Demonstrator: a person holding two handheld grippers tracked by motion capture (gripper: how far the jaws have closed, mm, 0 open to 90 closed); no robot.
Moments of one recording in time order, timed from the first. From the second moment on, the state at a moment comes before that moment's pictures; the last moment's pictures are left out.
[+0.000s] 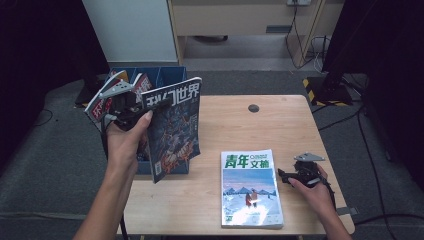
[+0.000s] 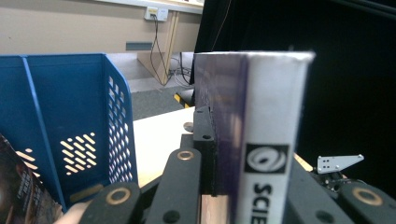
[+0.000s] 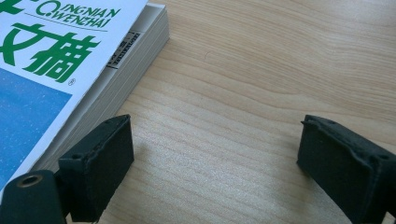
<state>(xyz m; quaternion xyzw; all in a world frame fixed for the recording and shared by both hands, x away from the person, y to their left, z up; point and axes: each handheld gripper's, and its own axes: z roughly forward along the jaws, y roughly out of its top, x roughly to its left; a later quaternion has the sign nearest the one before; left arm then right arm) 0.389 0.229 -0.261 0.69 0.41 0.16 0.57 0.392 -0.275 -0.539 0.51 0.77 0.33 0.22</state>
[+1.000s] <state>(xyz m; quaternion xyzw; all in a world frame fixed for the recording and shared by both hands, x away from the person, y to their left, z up) 0.384 0.265 -0.257 0.66 0.44 0.19 0.58 0.392 -0.275 -0.538 0.51 0.77 0.33 0.22</state>
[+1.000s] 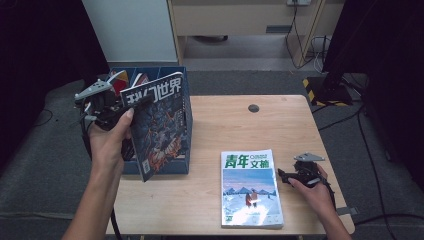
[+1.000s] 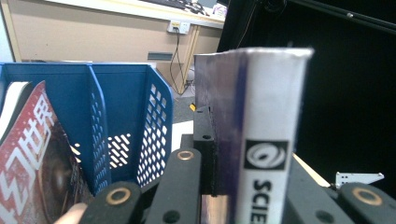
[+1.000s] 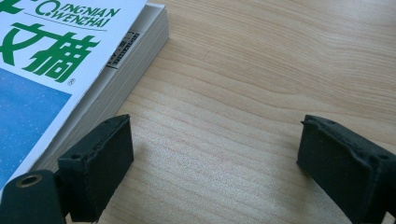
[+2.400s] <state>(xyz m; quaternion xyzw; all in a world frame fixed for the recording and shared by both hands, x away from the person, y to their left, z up) 0.382 0.303 -0.262 0.60 0.49 0.25 0.58 0.391 -0.275 -0.539 0.51 0.77 0.33 0.22</state>
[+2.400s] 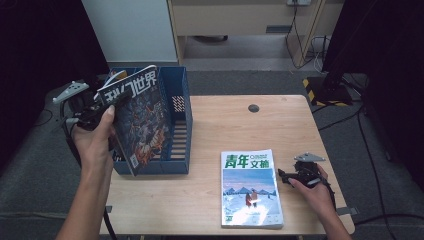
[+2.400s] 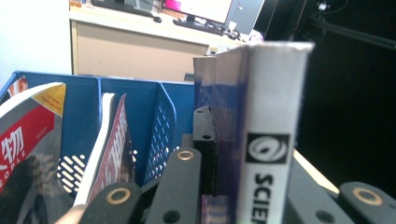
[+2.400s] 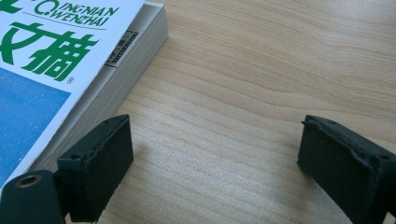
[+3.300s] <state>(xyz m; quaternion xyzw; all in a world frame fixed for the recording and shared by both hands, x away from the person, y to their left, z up) 0.377 0.314 -0.266 0.57 0.47 0.29 0.60 0.391 -0.275 -0.538 0.51 0.77 0.33 0.21</state>
